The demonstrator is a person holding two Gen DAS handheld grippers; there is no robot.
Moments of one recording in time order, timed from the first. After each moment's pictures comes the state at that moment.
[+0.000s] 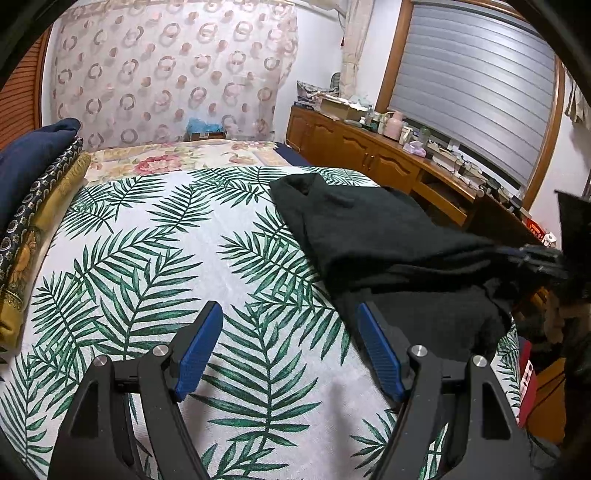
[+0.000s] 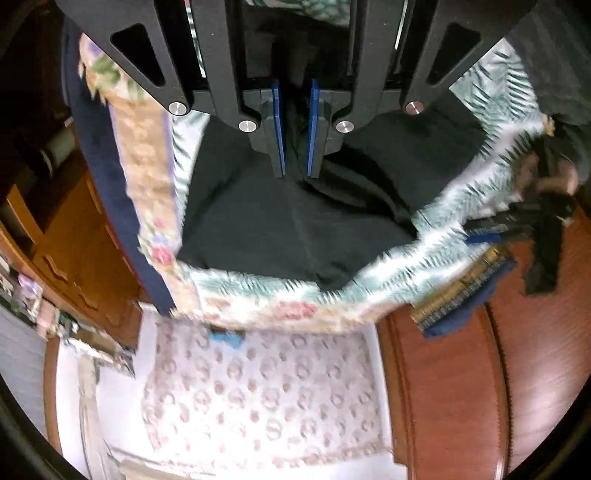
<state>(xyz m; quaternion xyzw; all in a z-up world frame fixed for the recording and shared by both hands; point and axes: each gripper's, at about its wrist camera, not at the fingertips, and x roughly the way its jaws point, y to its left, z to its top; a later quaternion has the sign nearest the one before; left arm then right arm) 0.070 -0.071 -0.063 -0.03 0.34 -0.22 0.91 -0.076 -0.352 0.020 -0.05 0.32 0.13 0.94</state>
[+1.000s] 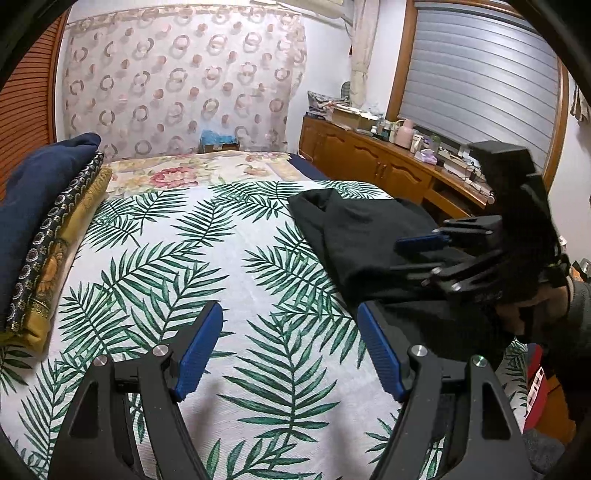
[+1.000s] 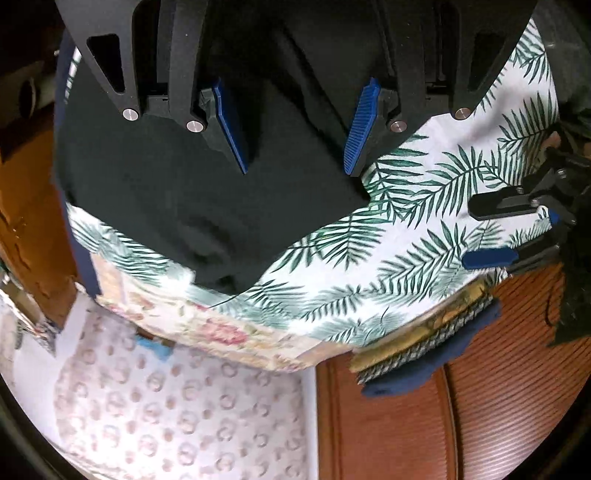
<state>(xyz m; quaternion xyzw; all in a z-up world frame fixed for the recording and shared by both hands) 0.063 -0.060 -0.052 -0.03 0.32 -0.19 0.93 0.026 -0.195 -0.010 -0.15 0.37 0.26 0.88</state>
